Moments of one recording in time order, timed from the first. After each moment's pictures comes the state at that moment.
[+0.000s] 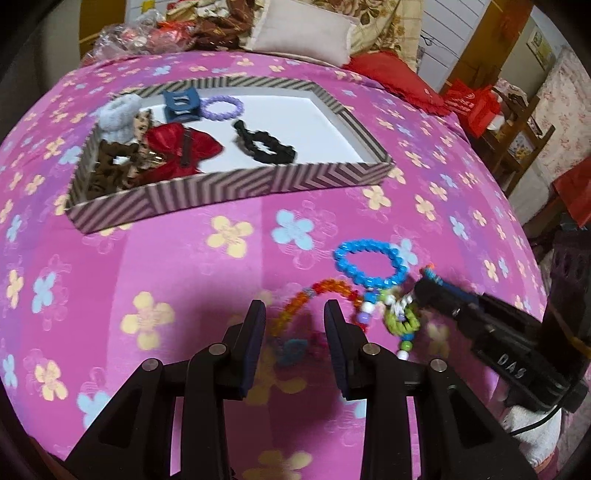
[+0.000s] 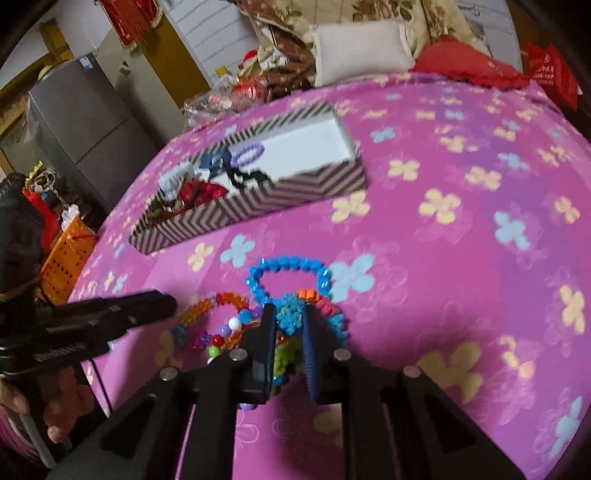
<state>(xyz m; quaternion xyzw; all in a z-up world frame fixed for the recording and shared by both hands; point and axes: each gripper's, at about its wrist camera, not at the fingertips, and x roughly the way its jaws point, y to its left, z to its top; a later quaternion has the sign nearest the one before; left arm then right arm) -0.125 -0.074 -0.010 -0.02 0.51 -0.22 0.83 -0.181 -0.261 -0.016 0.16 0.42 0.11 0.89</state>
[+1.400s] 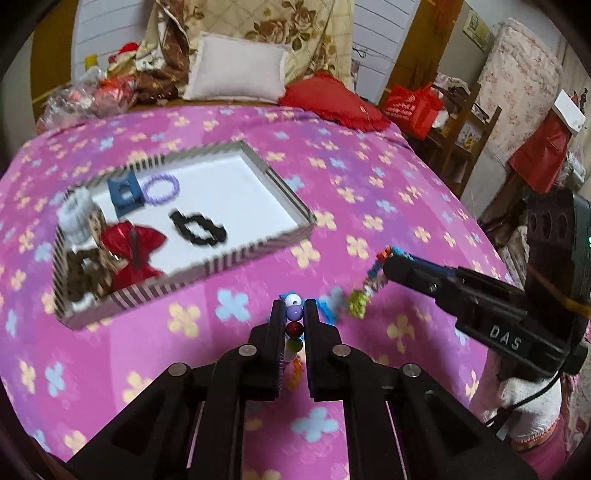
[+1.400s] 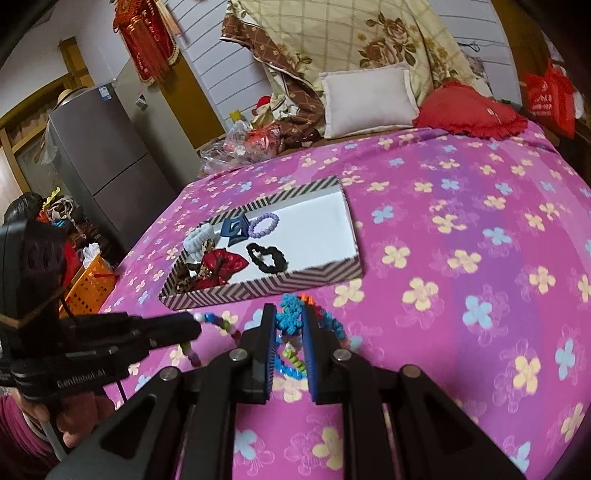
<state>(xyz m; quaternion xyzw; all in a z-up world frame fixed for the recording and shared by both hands) -0.117 -0.104 0.063 0.02 0.44 -0.30 0.85 -0.177 -0.283 0.055 0.16 0.35 0.12 0.91</state>
